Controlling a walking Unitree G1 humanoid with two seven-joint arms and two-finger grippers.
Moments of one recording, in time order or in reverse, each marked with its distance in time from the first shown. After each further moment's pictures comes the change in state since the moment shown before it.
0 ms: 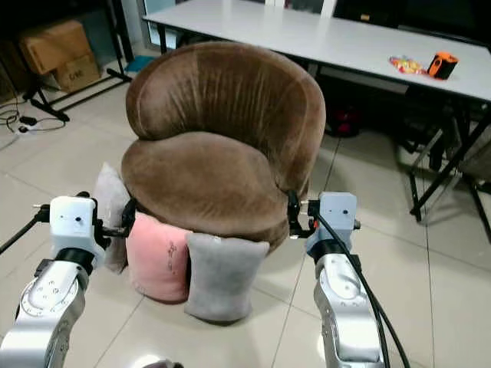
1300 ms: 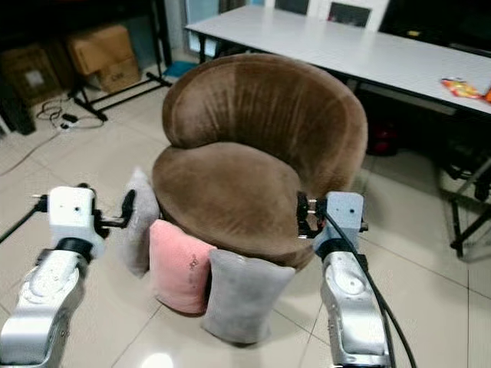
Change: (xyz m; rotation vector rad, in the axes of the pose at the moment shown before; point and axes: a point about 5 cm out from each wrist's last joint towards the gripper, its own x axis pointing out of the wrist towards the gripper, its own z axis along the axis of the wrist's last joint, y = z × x) left arm 0.011 0.010 0.004 0.009 -0.013 0.020; right arm 0.007 -0.010 -0.006 -0.038 0.042 -0.048
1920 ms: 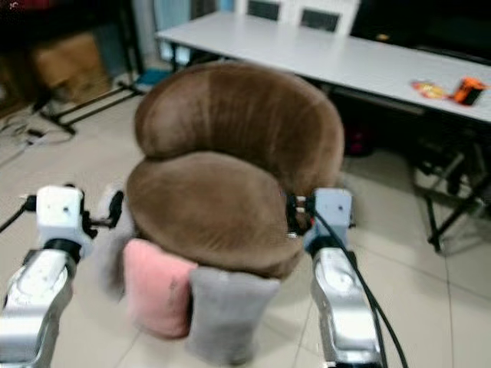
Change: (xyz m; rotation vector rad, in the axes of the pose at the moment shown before) left arm 0.002 0.002 -0.003 0.012 0.001 -0.010; right arm 0.001 0.003 0.001 -0.001 0.004 0.002
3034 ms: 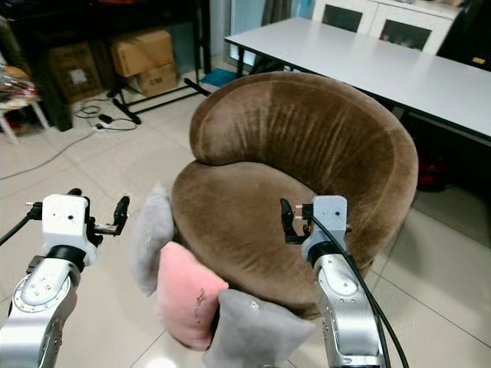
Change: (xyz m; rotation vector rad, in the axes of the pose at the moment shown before) left arm -0.008 0.002 -0.007 0.007 -0.003 0.005; right arm -0.002 0.006 -0.009 0.019 0.038 0.110
